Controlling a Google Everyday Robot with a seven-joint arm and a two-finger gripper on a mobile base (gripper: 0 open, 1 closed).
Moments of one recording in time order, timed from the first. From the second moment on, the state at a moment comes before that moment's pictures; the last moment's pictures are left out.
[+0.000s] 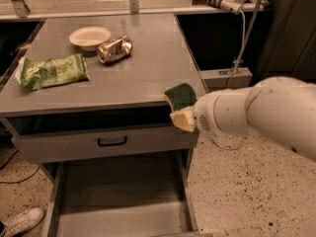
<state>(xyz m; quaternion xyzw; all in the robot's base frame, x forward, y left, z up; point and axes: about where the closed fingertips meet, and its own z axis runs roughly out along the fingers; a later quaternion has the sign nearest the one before) 0.498 -0.071 0.851 -0.30 0.85 0.13 0.41</state>
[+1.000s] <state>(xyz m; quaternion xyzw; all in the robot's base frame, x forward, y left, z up) 0.535 -0.069 0.893 -0.31 0.85 0.11 0.42</state>
